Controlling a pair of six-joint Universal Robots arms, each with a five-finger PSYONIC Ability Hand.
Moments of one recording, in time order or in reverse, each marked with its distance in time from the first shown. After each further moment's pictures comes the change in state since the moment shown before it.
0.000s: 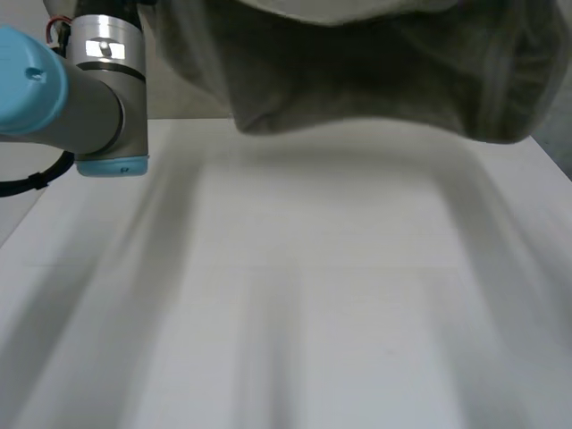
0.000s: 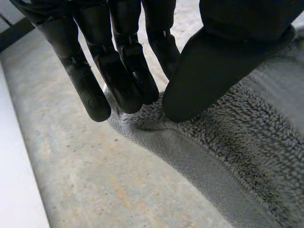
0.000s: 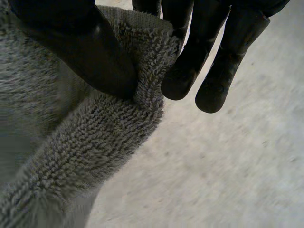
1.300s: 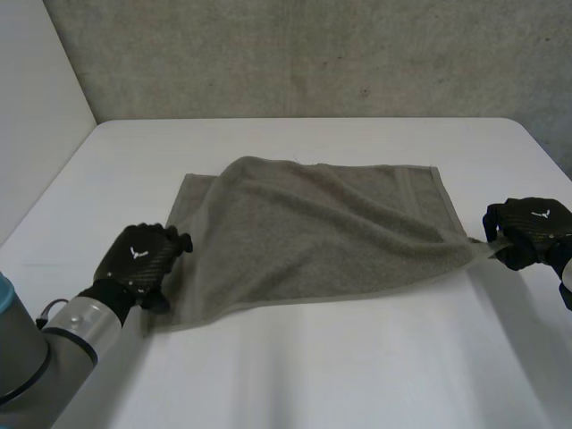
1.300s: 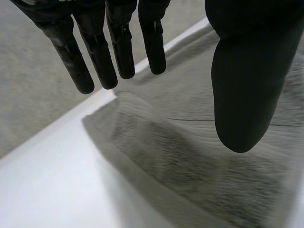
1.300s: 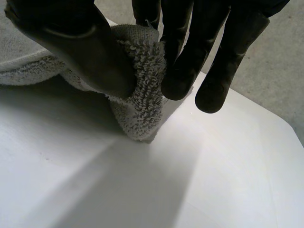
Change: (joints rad) left arm 0.242 0.349 -1.168 -0.211 0.421 -0.029; right arm -0.263 -0.107 0.953 0.117 -0.300 -0.312; left_hand -0.642 -0.710 -0.710 -0.711 -0.676; right_hand 0.000 0.000 0.001 0.000 0.000
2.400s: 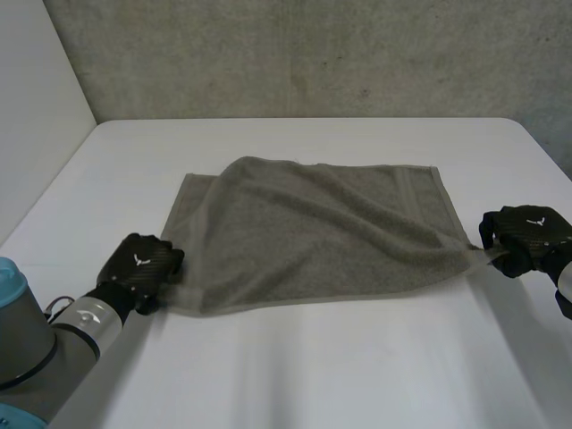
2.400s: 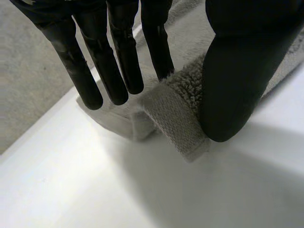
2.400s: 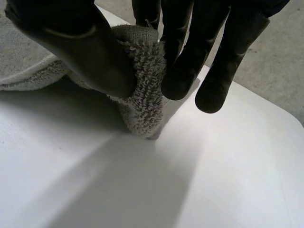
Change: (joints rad) left arm 0.045 -0.134 0.053 0.020 0.022 0.195; right arm 0.003 0.013 0.021 -0.007 0.000 -0.013; left_hand 0.231 0.231 0.231 0.231 0.223; right_hand 0.000 0.000 0.002 0.000 0.000
